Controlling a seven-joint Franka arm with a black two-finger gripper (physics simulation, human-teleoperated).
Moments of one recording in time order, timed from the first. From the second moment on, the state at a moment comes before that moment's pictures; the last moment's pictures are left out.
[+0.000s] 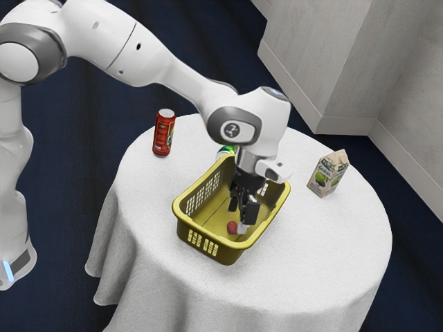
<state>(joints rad) -0.27 0.04 0.06 -2.01 -0.21 2.02 -0.03</state>
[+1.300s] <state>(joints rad) -0.27 0.04 0.06 -2.06 -0.25 2.08 -0.04</state>
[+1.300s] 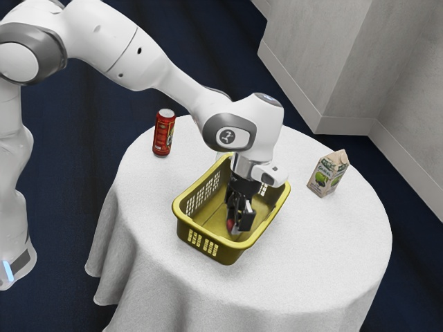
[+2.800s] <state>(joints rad) 0.15 -0.09 -0.02 -1.72 0.14 1.72 0.08</state>
